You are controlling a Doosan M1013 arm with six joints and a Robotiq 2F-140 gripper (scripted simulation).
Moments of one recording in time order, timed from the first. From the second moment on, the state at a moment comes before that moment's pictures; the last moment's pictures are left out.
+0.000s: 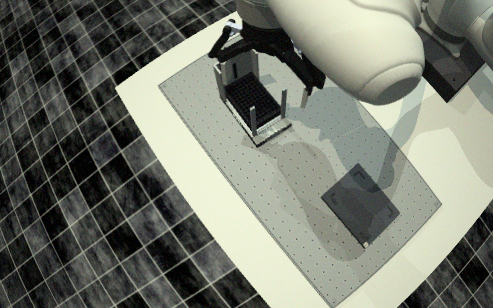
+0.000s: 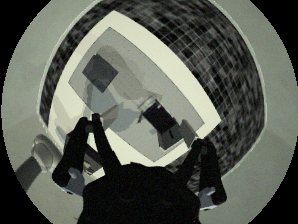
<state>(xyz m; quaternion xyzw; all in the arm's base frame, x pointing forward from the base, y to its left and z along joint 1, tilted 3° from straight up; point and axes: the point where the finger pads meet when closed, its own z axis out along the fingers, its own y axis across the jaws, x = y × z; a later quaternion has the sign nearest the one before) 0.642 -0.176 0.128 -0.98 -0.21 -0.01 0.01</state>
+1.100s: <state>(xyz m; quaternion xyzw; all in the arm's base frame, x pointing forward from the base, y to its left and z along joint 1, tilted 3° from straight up) 0.614 -0.244 0.109 -0.78 -0.62 0.02 0.02</state>
